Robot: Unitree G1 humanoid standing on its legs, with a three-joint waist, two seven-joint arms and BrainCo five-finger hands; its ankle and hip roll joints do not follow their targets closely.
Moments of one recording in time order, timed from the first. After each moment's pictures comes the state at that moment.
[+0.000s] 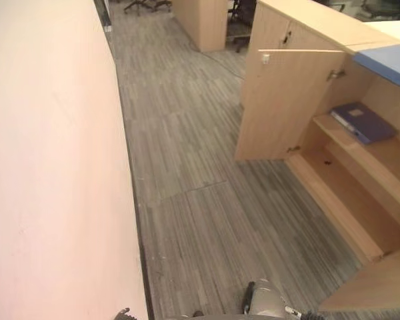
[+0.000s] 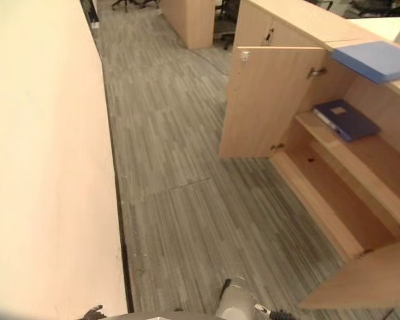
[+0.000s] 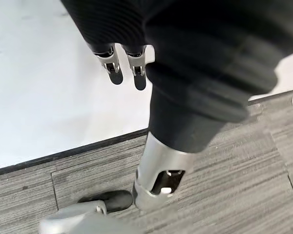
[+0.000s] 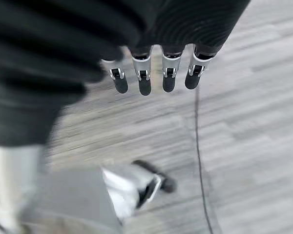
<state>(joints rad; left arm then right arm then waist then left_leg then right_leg) 0.05 0.21 -0.08 1.28 -0.15 0.01 0.18 -0.02 -0.28 0.15 1.27 0.14 0.09 -0.18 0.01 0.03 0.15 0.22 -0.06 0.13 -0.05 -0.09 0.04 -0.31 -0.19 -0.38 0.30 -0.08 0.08</state>
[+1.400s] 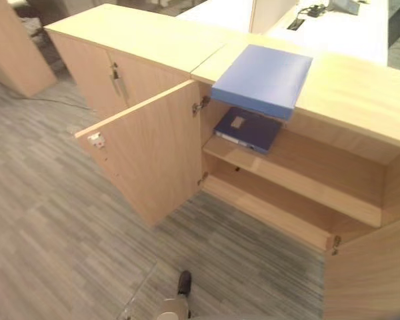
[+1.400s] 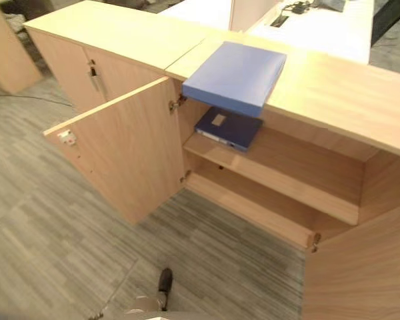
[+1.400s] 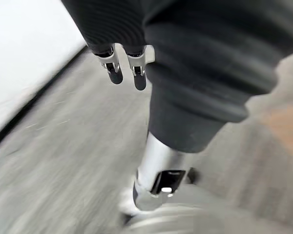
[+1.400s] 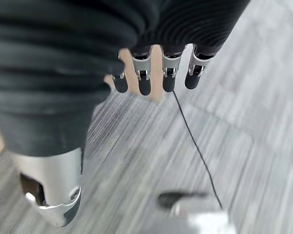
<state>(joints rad) -0.02 0.22 -0.10 1.35 -0.13 0.02 0.16 -0.02 -0.22 0.11 1.40 0.16 0.08 -0.18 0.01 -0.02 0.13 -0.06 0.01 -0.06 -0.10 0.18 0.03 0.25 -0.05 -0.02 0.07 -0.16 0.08</state>
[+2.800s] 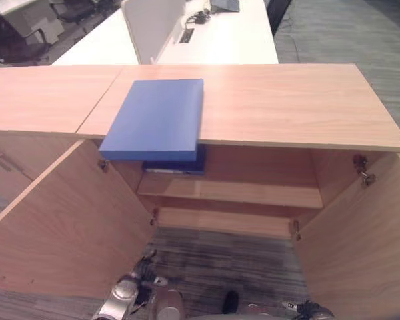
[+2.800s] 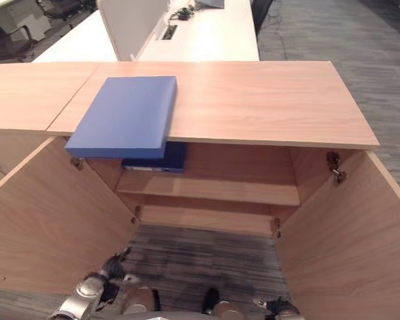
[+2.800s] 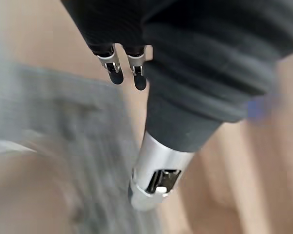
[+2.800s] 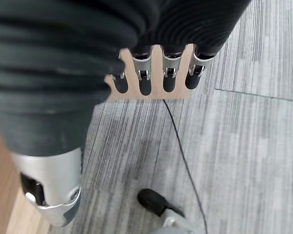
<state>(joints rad) 0.05 0.34 -0.31 0.61 -0.11 0.01 -0.04 -0.08 -0.29 0.19 1.31 0.11 0.10 -0.15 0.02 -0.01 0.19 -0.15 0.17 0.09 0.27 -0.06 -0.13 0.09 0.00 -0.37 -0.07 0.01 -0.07</state>
